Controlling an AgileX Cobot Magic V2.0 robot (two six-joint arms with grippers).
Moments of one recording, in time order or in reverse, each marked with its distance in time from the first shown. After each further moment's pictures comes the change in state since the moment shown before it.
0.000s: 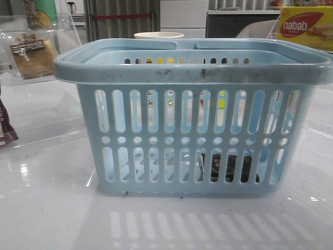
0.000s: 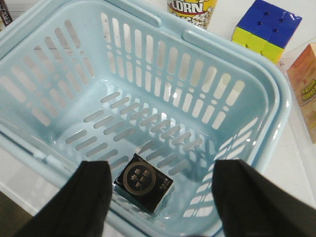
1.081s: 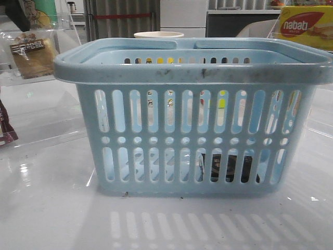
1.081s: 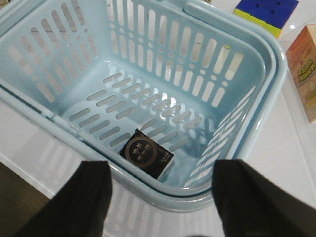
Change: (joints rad) left arm 0.122 1.057 -0.843 -0.334 0.104 0.120; right arm 0.000 -0.110 0.084 0.000 0.032 -0.004
